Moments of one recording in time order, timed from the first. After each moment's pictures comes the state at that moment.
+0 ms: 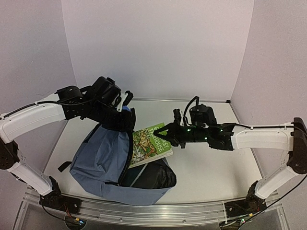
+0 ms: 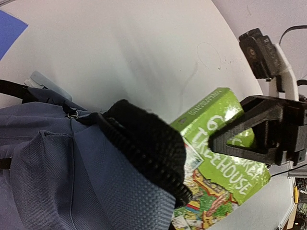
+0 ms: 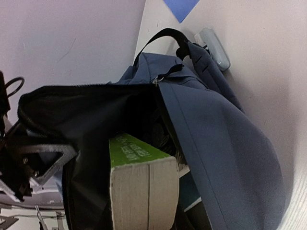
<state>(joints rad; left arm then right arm) -0.95 1.44 1.41 -0.78 0.04 -0.56 0.91 1.49 0.95 0.14 -0.24 1.12</state>
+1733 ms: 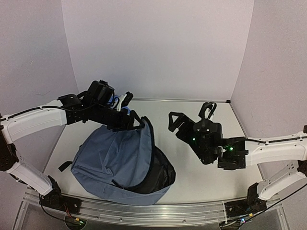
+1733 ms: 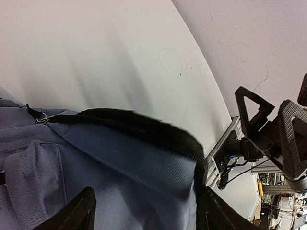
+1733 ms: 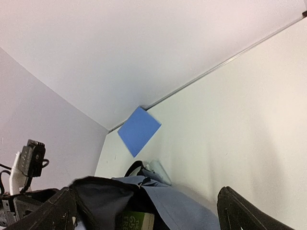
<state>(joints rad) -0.83 1.41 1.24 -0.49 0.33 -0.59 1.21 1.33 0.87 0.17 0.88 0.97</state>
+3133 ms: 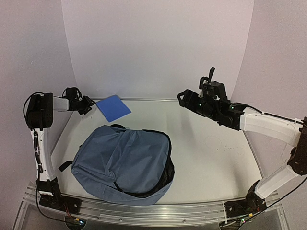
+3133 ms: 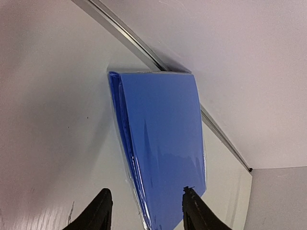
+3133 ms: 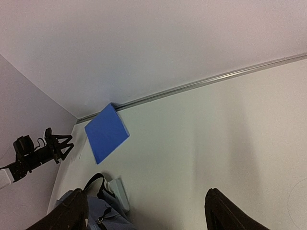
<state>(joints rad) 0.06 2.25 1.58 0.06 0.47 -0.76 0.73 1.46 1.16 -0.06 0.32 0.70</state>
